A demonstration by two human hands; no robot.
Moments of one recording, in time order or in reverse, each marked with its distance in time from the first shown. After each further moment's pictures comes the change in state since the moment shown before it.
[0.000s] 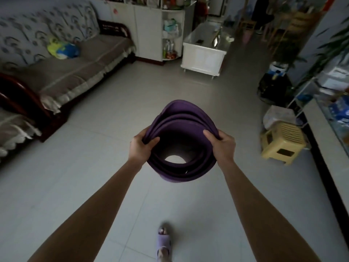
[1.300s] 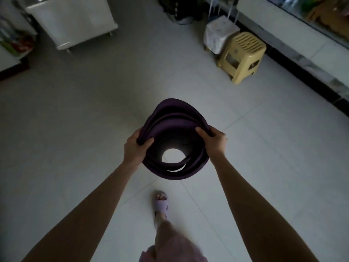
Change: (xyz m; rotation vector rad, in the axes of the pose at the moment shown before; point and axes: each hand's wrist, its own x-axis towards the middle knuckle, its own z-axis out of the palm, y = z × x) left_hand 0.671 -0.132 0.035 0.359 -0.827 0.066; right_hand 0.368 0.113 0.358 0.057 0.770 0.519
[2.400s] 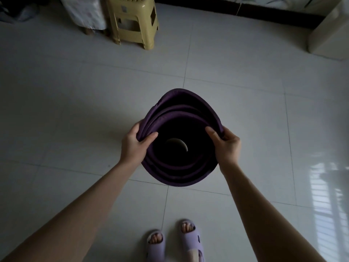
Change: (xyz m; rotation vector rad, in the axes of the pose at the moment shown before) left_hand 0.252 -0.097 0.182 0.116 -0.752 0.373; right_hand 0.100 0.185 0.067 0.233 0.861 0.184
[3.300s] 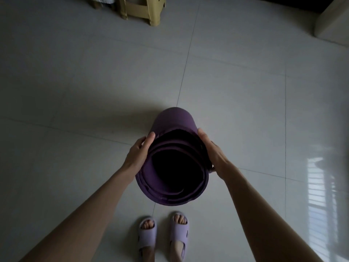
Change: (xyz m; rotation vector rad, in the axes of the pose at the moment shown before) left_hand -0.187 -0.055 0.007 -0.073 -0.157 -0.519; right_hand -0.149 0.041 -0.079 -0.262 -0.531 0.515
